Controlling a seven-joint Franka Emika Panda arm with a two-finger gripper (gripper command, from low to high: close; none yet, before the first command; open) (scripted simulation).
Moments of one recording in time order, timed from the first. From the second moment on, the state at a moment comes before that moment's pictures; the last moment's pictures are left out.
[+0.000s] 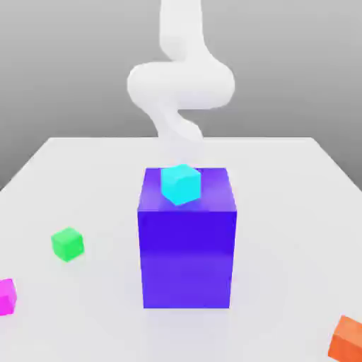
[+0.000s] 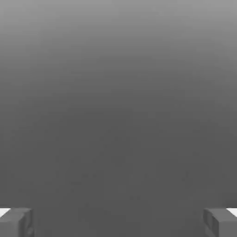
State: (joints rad) arm -0.06 -0.71 0.00 -2.31 -0.02 2.33 0.86
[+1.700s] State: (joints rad) arm -0.57 0.11 -0.21 -2.57 0.07 2.68 1.46
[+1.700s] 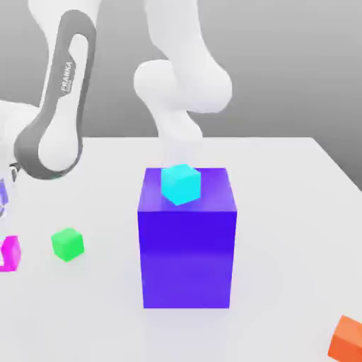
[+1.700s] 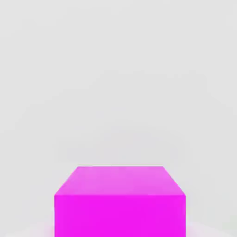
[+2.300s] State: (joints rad) arm -0.69 0.03 -0.18 -2.92 0.03 2.95 1.76
